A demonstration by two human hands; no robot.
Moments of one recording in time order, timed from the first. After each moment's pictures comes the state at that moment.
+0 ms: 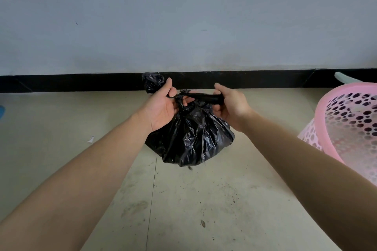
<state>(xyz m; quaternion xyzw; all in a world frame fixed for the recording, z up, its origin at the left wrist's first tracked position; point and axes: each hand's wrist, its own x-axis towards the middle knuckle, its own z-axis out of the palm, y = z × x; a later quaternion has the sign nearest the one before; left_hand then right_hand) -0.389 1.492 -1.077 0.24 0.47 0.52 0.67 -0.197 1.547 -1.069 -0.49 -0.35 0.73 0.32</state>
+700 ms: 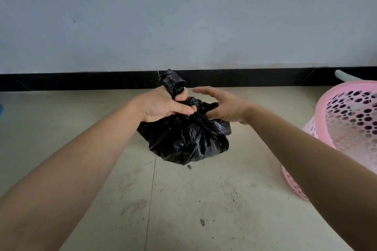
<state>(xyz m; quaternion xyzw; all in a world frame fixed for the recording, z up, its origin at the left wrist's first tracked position) -0.395 1.490 -1.049 0.49 0.53 0.30 0.62 -0.184 1.557 -1.069 -0.38 -0.75 0.53 0.06</state>
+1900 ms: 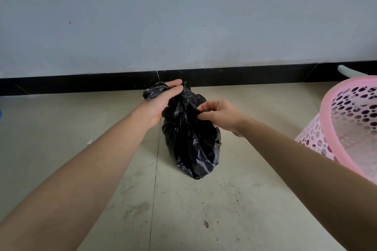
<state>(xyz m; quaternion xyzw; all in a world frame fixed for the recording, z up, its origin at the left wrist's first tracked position) -0.393 1.502 -1.081 0.31 0.61 0.48 0.54 -0.195 1.541 -1.100 -0.44 -0.62 0.64 0.13</state>
